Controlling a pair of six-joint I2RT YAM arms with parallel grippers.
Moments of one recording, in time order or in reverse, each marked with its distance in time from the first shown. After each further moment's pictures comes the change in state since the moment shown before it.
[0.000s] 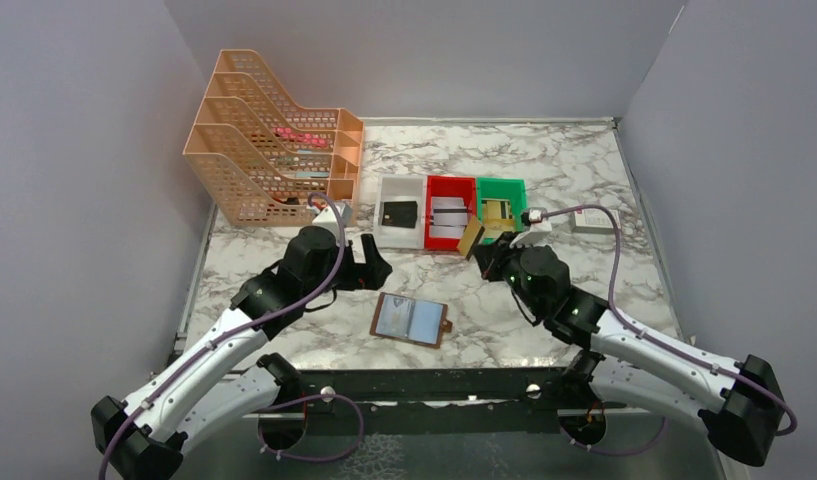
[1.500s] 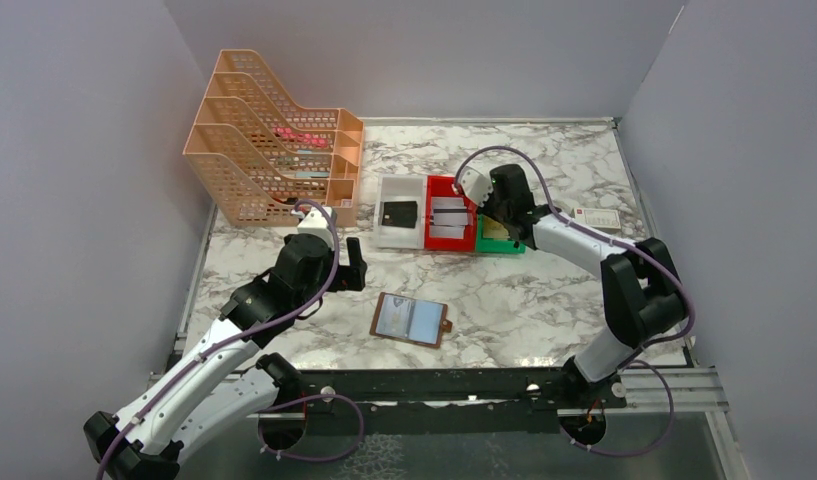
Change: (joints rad) left arm 0.000 -0.083 0.027 -0.155 -0.293 0.162; right arm -0.414 0.771 0.513 -0.173 -0.089 -1.412
